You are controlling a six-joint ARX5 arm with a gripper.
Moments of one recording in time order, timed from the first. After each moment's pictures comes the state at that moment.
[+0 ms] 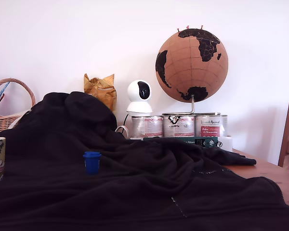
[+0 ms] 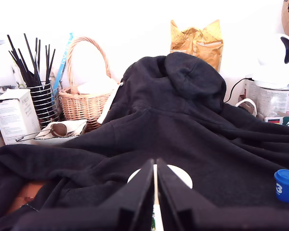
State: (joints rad) arm 0.00 0.00 0.02 -0.01 0.00 -0.01
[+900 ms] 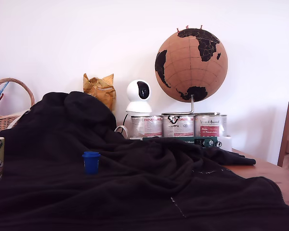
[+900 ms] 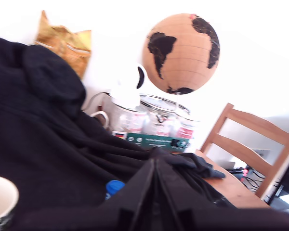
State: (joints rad) arm -0.21 0.14 0.04 0.18 0.32 -0.41
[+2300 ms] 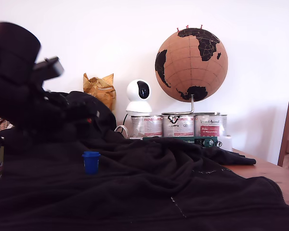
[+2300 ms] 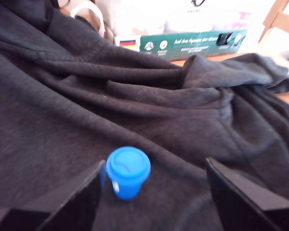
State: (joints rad) arm -0.46 1.71 0.58 0.75 0.04 -0.15
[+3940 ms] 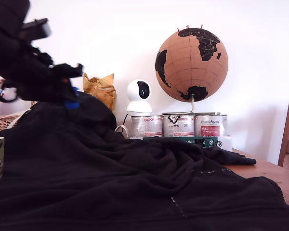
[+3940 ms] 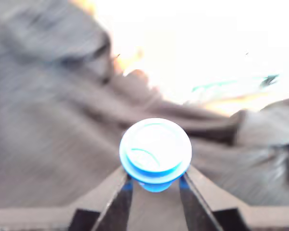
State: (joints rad) arm -0.33 1.44 0.72 0.33 0.01 -0.10
